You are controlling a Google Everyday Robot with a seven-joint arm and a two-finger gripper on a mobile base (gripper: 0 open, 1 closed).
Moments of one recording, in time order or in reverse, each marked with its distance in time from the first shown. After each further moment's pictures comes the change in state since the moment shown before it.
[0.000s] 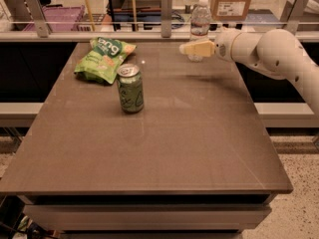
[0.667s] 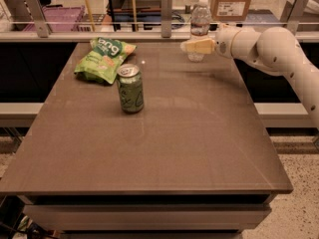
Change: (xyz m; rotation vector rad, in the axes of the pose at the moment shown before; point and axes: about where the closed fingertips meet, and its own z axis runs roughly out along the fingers) arm -0.003 -0.016 0.017 -0.023 -0.031 -0.031
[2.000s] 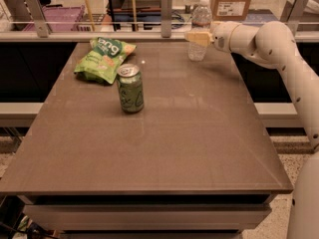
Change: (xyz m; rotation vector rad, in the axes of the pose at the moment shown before) arm -0.007 -0.013 0.025 -0.070 -0.035 -0.019
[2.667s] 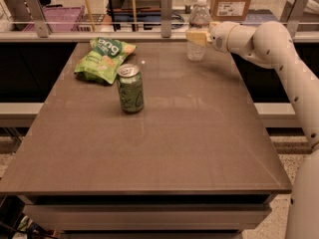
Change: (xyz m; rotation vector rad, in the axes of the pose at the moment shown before) arm 0.001 0.004 0.005 -0.009 0.001 0.002
